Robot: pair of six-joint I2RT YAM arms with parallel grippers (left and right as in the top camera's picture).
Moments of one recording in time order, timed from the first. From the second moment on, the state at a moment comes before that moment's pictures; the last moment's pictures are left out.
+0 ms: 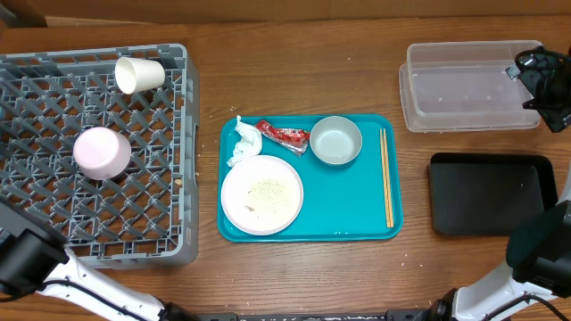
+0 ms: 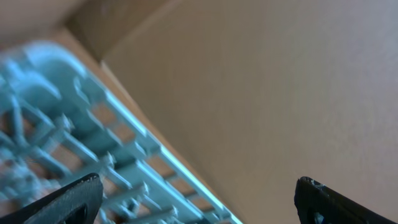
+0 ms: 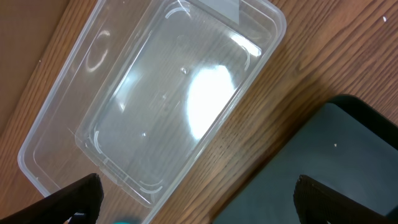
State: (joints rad) left arm 0.93 2.26 1.74 0.30 0.98 -0.79; right arm -0.38 1.86 1.86 -1.13 0.02 0.59
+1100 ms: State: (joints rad) left arm 0.59 1.94 1.74 -0.60 0.15 0.20; right arm -0.38 1.86 1.86 -1.13 0.02 0.59
